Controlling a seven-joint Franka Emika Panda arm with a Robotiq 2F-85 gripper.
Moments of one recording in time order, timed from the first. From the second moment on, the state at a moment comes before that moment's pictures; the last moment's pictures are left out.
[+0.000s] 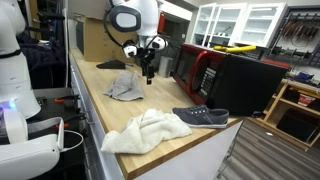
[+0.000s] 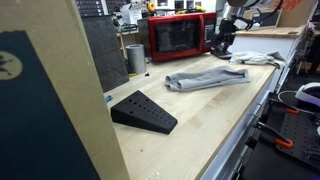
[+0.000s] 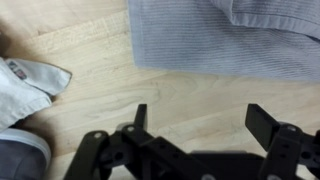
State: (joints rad) arm -0.14 -0.06 -0.18 -2.49 0.19 2.62 -0.21
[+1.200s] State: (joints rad) arm -0.20 -0.01 -0.23 -2.57 0.36 2.56 -0.30
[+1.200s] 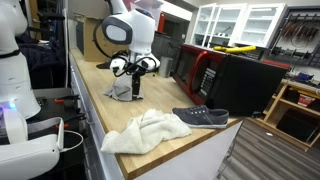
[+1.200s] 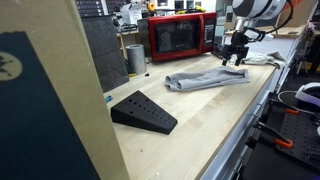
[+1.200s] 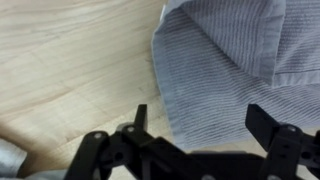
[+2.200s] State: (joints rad) arm -0.20 0.04 -0.17 -2.56 0.54 2.53 -0.50
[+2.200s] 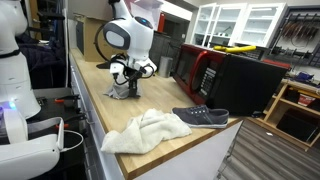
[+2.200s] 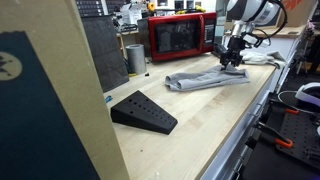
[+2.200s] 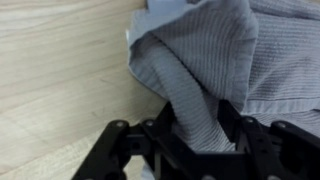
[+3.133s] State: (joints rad) arm -0.20 -0.15 -0.20 -2.61 0.35 2.52 -0.45
